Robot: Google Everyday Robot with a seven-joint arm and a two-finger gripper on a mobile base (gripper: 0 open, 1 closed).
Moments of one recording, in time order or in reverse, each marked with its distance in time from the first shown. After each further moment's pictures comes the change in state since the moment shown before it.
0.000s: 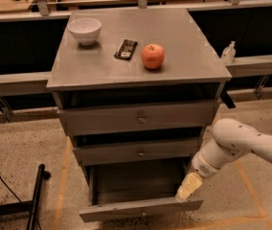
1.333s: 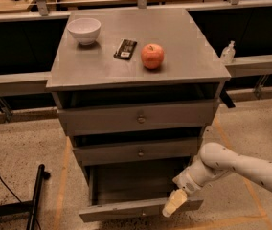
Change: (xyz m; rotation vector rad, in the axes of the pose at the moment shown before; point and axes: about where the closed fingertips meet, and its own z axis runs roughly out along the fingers) arm -0.002 -0.001 0.120 -0.178 -0.123 -0.071
